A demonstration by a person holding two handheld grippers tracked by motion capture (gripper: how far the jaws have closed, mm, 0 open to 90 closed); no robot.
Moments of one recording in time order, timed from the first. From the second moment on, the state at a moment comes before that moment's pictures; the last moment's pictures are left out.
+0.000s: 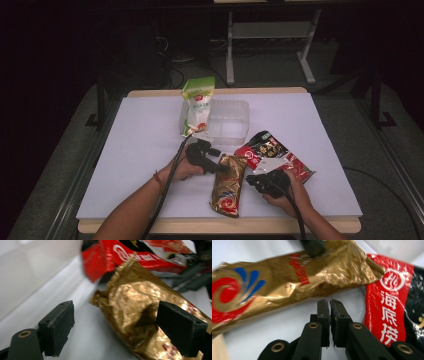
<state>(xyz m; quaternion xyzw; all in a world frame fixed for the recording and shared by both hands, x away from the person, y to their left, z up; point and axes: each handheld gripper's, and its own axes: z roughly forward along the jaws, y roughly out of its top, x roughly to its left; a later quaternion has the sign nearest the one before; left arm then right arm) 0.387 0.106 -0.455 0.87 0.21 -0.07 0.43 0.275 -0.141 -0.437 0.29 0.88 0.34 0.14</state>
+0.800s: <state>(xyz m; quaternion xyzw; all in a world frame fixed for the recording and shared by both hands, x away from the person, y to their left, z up) 0.364 0.089 -0.448 0.86 0.16 -0.12 0.46 0.273 -0.127 -0.443 0.29 0.90 0.30 0.15</state>
